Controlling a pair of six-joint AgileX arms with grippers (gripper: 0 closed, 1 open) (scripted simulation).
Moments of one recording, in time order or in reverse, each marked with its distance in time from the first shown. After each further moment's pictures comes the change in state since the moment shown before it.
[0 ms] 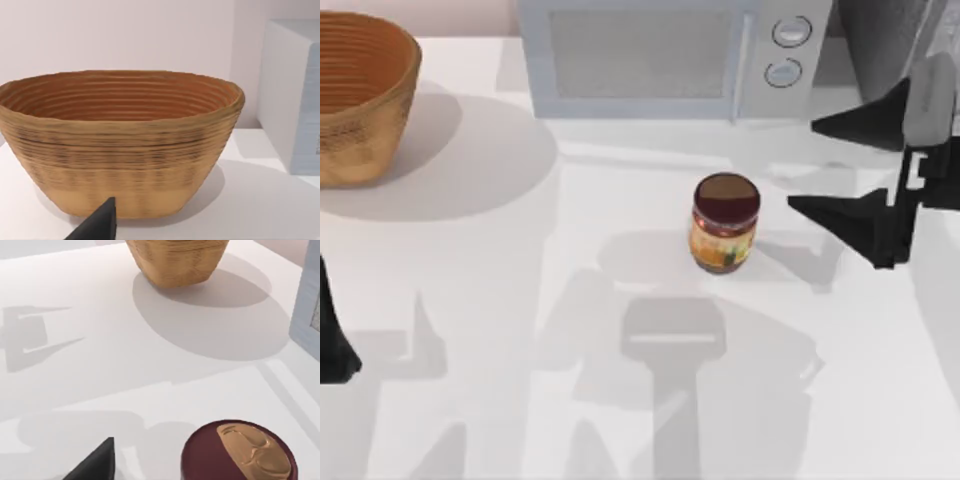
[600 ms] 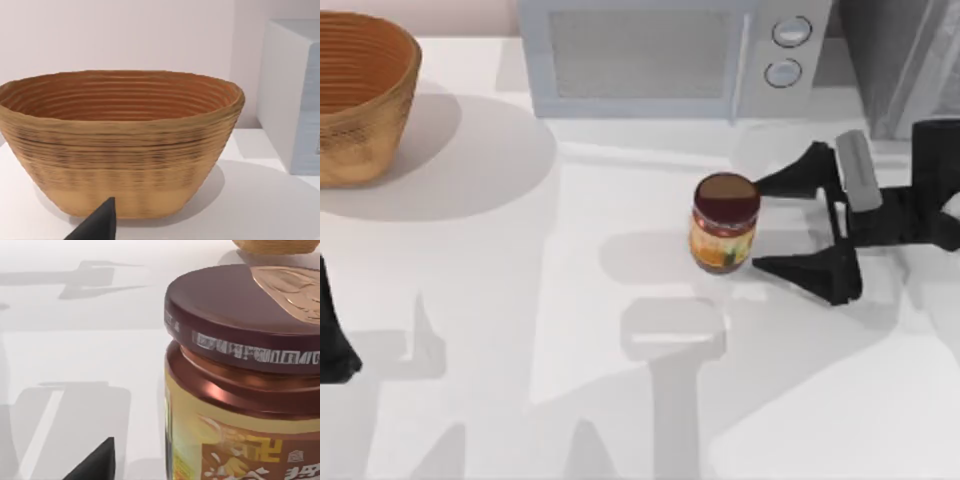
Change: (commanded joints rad) left arm 0.000 0.000 0.000 0.000 0.000 0.000; right arm -0.004 0.659 0.328 0.161 -0.337 -0.233
